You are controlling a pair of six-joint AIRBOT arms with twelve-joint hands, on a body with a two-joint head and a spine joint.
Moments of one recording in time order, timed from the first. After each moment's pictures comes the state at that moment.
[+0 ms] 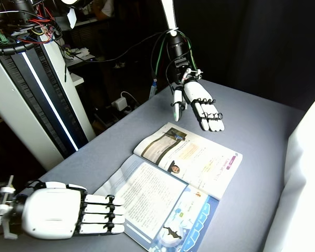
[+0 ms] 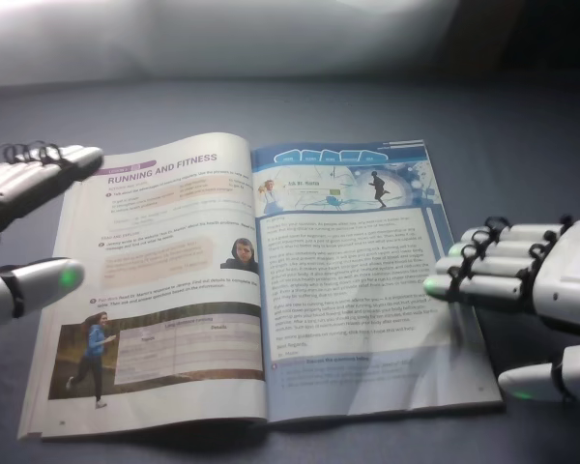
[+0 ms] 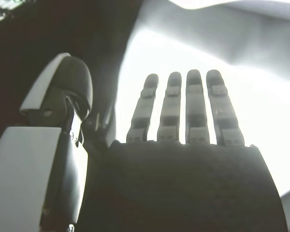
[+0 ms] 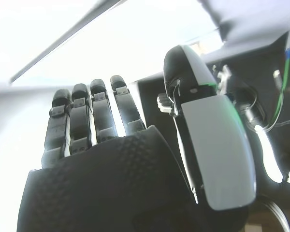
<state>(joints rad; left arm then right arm) 1.16 -0.97 1.21 -0.11 -1.25 0.41 -0.79 -0.88 1.01 -0.49 0.44 -0.59</state>
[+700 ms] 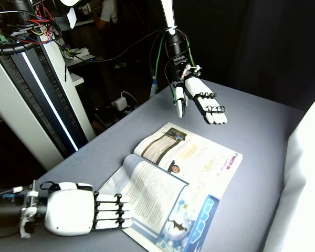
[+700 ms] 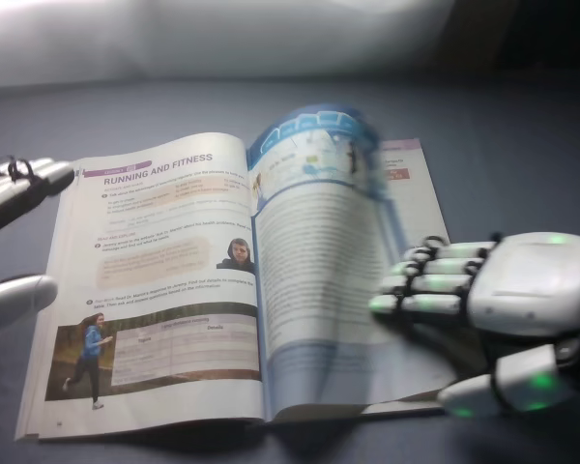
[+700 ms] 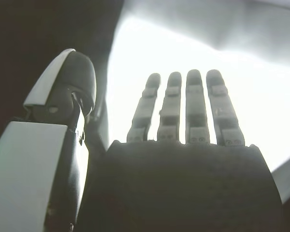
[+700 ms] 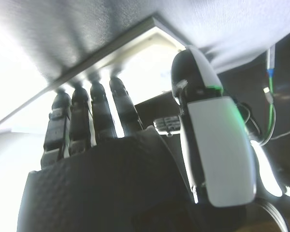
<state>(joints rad) 1.24 -0.95 1.18 -0.16 -1.29 0.42 -0.71 -1.03 1.10 -0.77 0.40 -0.37</state>
